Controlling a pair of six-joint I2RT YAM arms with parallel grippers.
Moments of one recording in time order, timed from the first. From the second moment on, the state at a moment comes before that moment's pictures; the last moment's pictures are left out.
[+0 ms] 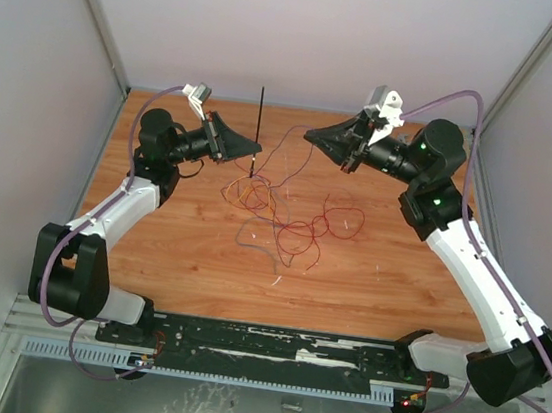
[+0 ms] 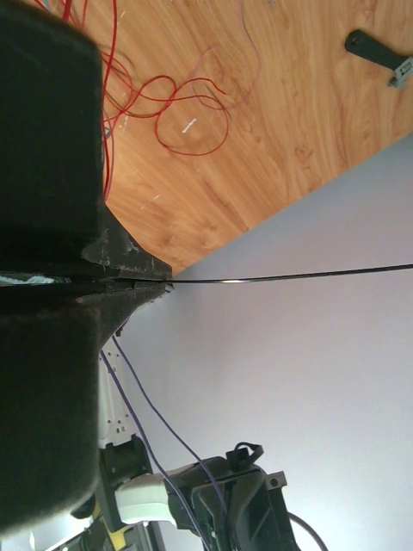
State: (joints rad) left arm -0.17 1.38 0.92 0.57 0.91 -1.06; right arm 0.50 1.25 1.30 0.16 -0.78 0.01
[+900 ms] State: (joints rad) left arm -0.17 1.38 0.98 0.49 0.91 -1.01; right arm 0.42 1.08 0.90 -0.02 -0.64 -0.05
